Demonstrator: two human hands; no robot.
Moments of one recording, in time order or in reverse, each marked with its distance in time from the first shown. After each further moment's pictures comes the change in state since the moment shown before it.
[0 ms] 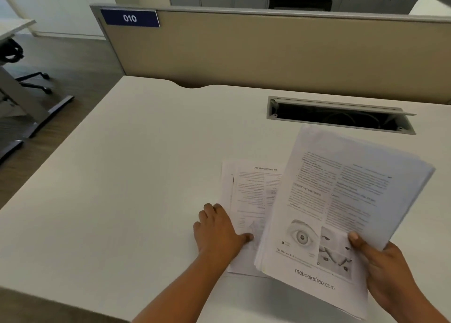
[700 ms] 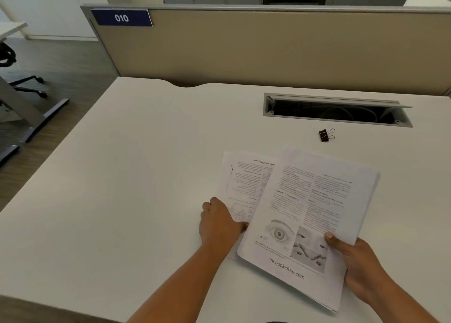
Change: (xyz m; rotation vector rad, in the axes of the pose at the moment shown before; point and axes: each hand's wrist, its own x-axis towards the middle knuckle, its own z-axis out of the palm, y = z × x) left_hand 0.017 0.007 -0.003 -0.390 -0.013 -0.104; right_hand 0.011 0.030 0.016 0.027 -0.031 0.208
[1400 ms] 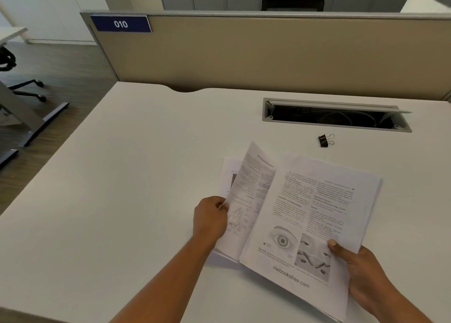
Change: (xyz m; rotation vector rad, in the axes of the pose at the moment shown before) left_hand 0.022 0.002 -0.026 -0.363 -0.049 0.039; right_hand 0.006 -0.001 -0.005 -0.053 0.045 0.004
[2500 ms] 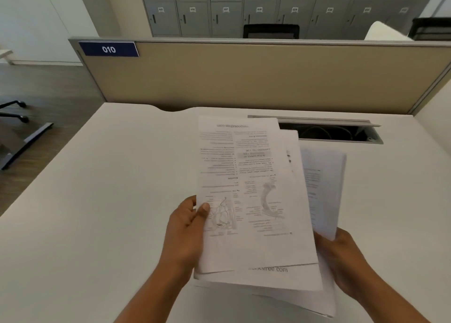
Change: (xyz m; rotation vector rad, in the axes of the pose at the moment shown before) left_hand -0.067 0.047 -0.053 -0.550 -0.005 0.124; right_hand -0.018 -0.050 0.024 -0.092 -0.187 -0.227
